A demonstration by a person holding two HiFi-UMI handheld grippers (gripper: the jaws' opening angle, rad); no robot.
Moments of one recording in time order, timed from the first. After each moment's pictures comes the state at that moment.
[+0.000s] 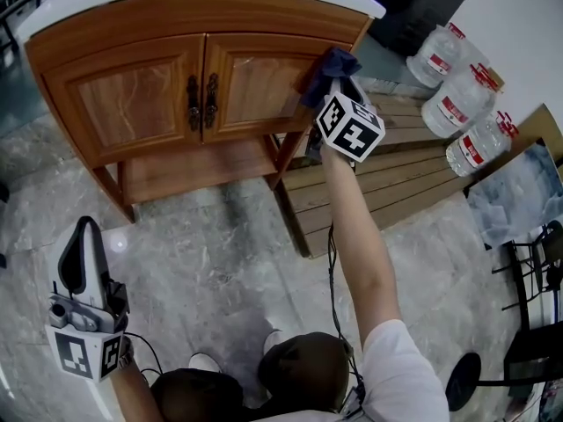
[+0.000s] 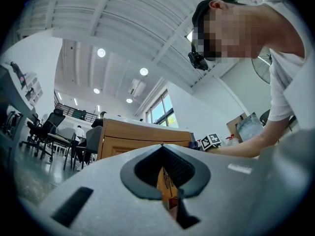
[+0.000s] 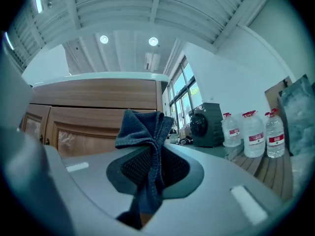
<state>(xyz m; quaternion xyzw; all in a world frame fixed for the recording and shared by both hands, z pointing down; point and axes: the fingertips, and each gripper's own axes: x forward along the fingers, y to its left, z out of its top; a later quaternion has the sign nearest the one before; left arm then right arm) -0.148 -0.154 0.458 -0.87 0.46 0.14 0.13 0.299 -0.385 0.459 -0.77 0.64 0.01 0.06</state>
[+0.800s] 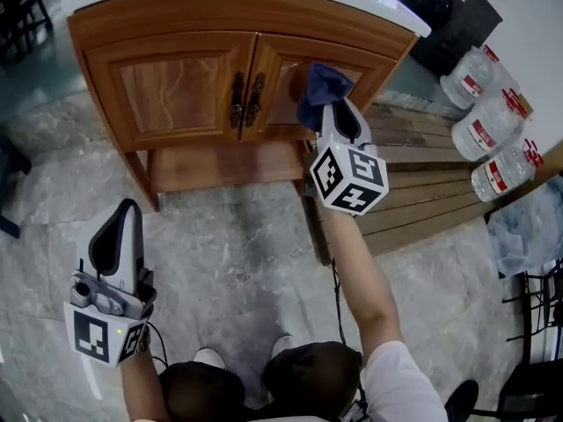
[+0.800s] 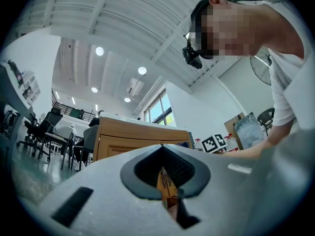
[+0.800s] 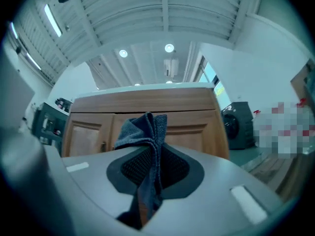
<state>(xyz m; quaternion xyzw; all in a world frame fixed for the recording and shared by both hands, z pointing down) -0.135 -0.154 0.460 -0.87 0.45 0.13 0.13 0.161 -0.343 0.466 -0.66 0.75 0.06 0.08</state>
